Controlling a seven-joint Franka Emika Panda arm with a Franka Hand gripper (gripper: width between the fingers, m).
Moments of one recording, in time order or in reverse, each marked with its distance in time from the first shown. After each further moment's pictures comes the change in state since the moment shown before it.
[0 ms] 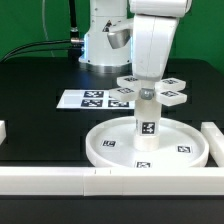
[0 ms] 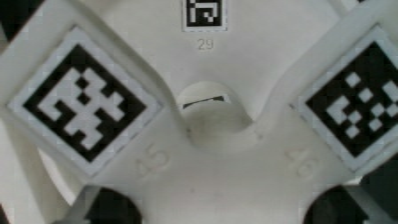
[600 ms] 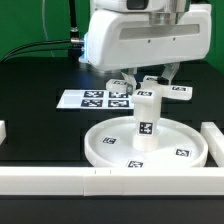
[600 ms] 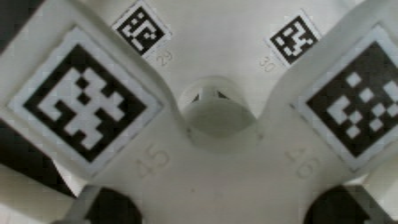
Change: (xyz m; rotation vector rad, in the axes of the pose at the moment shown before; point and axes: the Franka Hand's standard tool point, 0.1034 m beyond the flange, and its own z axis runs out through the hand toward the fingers) arm 0.000 0.000 0.000 0.017 0.016 0.780
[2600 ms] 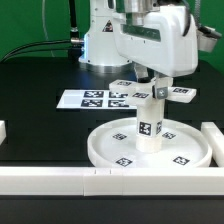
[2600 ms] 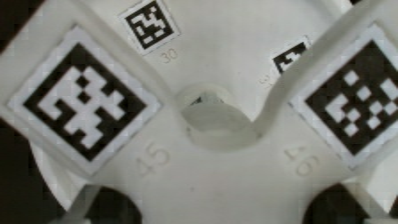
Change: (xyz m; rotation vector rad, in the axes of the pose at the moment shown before) arm 0.005 -0.002 0.001 0.186 0.000 1.845
